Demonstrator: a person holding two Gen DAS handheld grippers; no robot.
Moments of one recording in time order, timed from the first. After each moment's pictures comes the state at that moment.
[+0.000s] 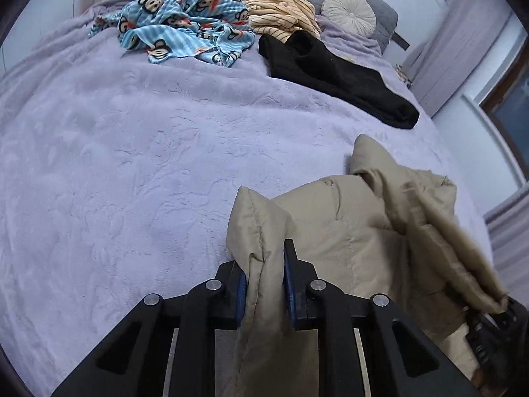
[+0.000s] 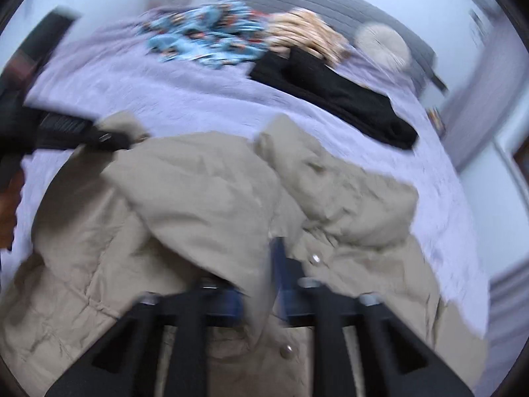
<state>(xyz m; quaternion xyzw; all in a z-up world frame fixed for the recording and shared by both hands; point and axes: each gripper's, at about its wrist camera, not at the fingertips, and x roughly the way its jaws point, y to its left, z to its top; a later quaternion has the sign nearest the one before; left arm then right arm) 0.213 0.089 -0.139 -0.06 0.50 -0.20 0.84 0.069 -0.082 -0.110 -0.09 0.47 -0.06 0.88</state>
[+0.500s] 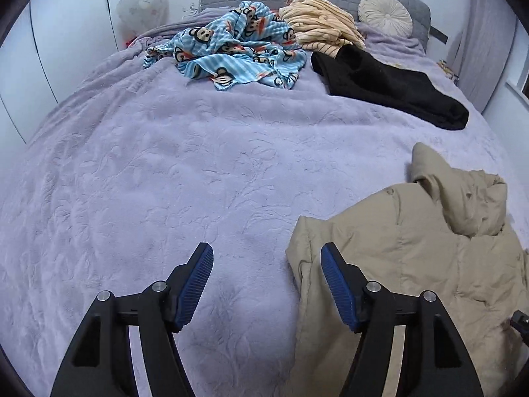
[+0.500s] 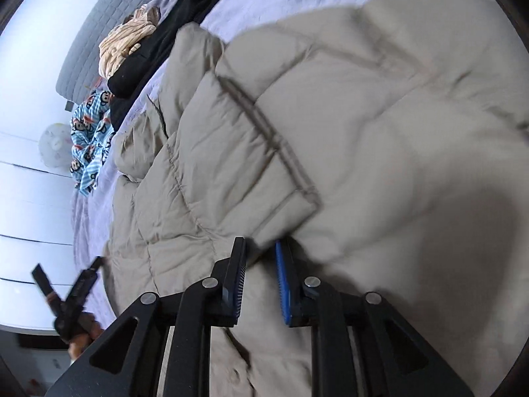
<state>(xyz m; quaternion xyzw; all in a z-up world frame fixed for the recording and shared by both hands) 0.198 0.128 -0.111 0.01 0.48 -0.09 0.88 -0.039 -0.275 -0.159 0.41 0.49 -0.13 0.76</state>
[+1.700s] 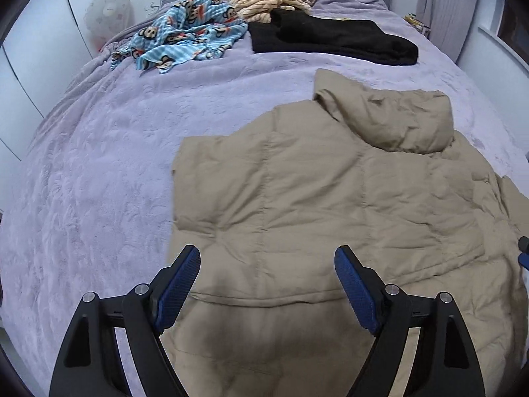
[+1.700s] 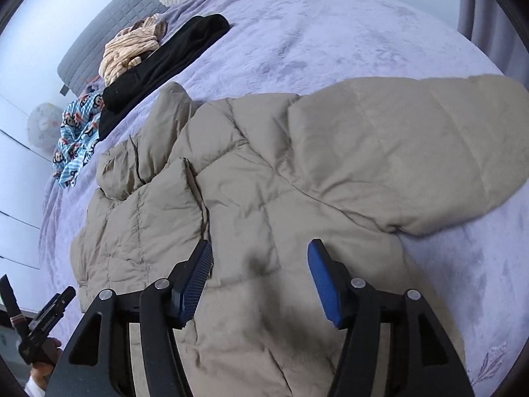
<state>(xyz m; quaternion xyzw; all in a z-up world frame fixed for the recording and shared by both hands) 0.089 0.014 -0.110 0.08 0.52 -0.11 0.84 -0.083 -0.340 -0.121 0.33 0.48 -0.17 0.80</state>
